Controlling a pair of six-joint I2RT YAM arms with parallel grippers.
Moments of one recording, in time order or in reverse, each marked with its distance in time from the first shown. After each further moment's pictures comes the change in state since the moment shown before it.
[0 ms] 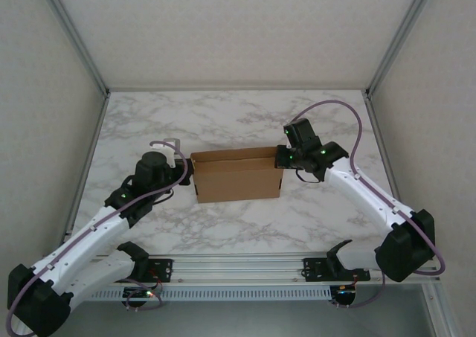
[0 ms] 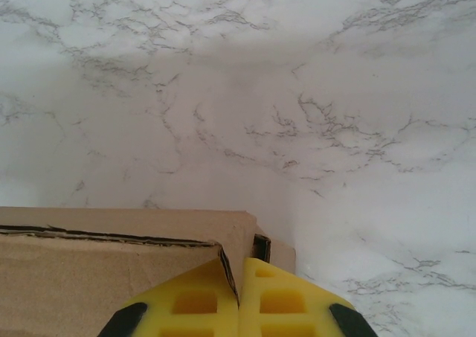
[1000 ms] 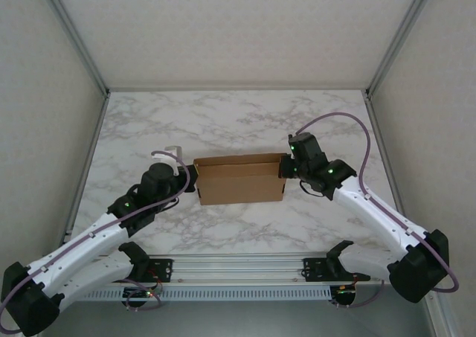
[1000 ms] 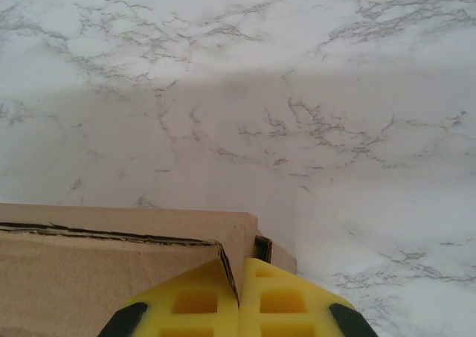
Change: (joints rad) left arm -0.153 -0.056 -0.060 0.023 -0.165 -0.134; right arm 0.053 -0.170 -0.167 0.095 0.080 0.011
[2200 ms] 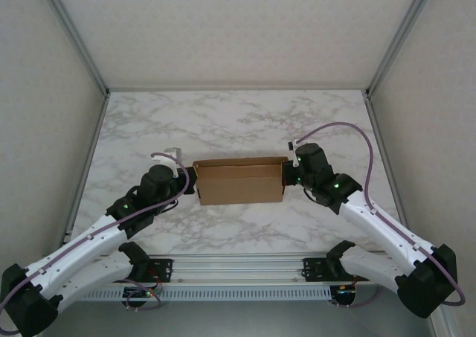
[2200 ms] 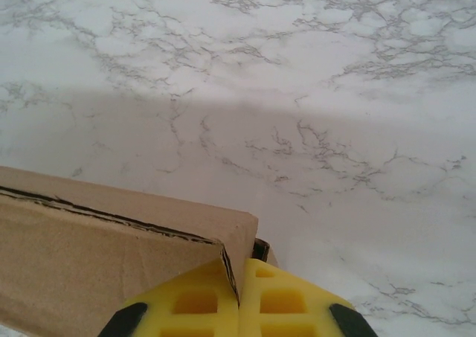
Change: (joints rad) left arm -0.010 -0.017 -0.007 -0.022 -0.011 0.000; right arm 0.003 -0.127 -0.153 0.140 -0.013 -0.163
